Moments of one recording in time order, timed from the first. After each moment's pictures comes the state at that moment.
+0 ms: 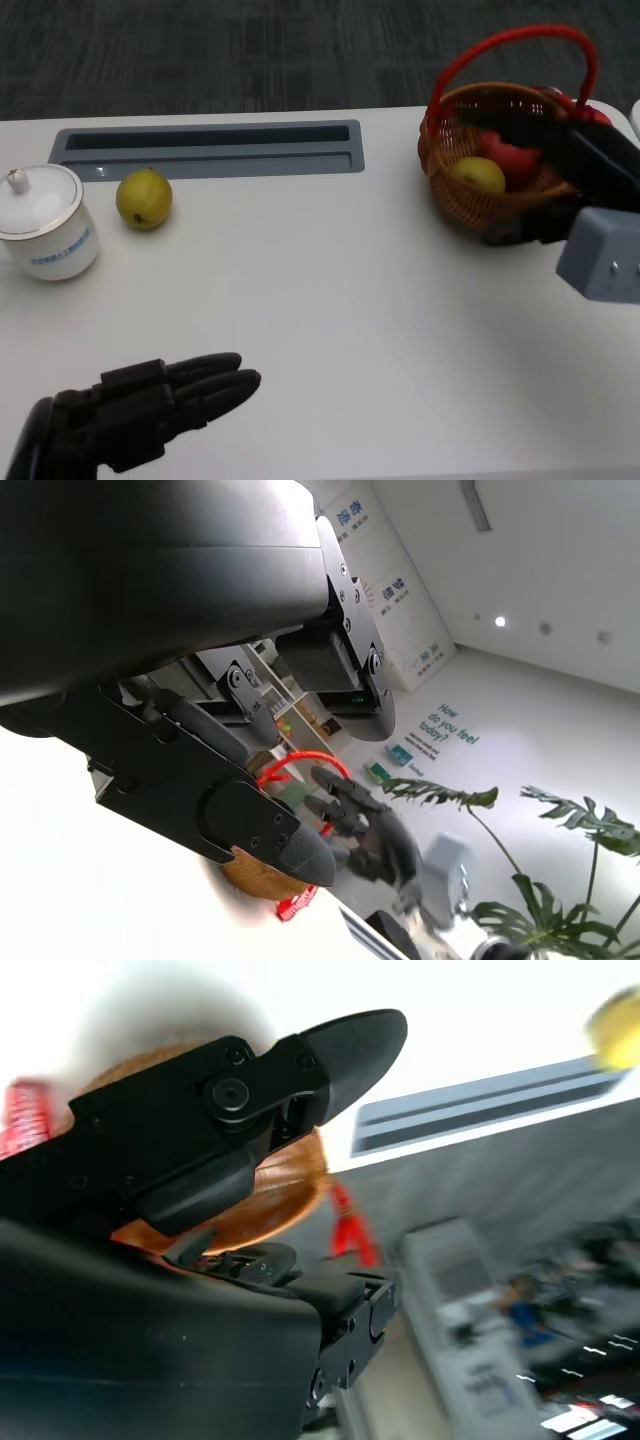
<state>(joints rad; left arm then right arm) 0.38 0.17 0.05 -0.16 0.14 -1.03 -0.03 -0.90 -0.38 0.27 1.31 -0.51 -0.97 -0.07</state>
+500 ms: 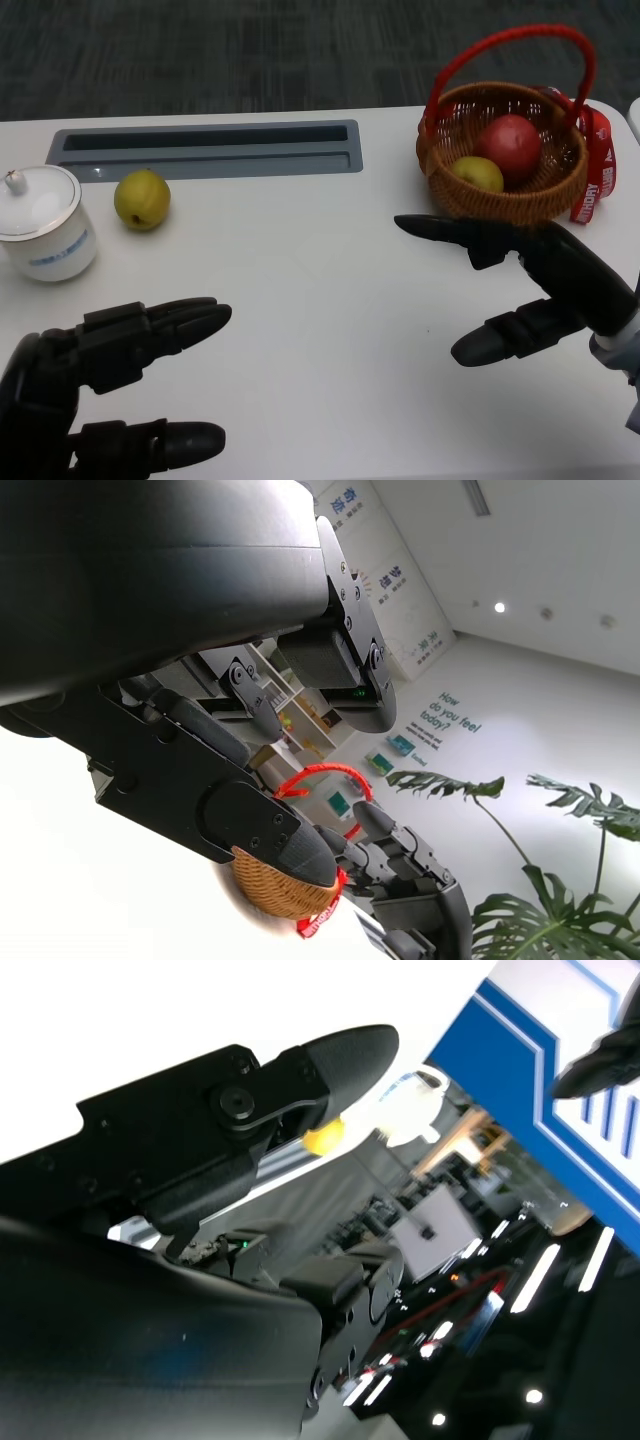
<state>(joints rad) 0.19 0.26 0.06 0.00 0.05 -1.01 -0.10 -0.58 -0.23 0.21 1.05 0.04 -1.30 0.44</state>
